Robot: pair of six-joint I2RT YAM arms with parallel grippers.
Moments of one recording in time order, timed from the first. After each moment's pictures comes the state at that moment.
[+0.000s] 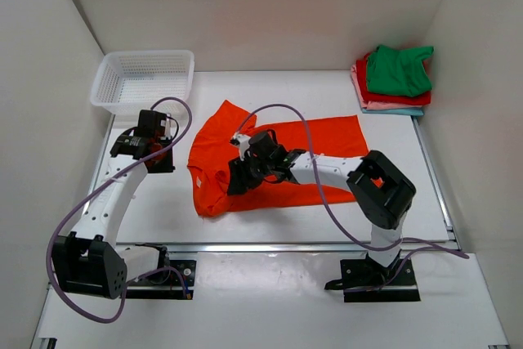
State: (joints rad) left arm -0.14 1.19 1.05 -0.92 -0.19 -0.14; right arm 0.86 1.83 1.13 -0.02 -0.47 0.38
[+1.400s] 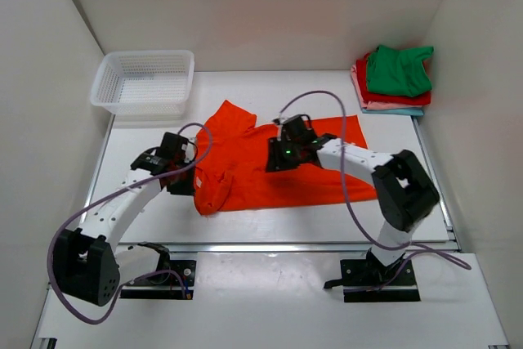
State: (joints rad) left arm -0.27 1.16 0.84 -0.84 -0.02 -0.20; right arm 0.67 1.78 1.15 -0.22 -0.27 0.44
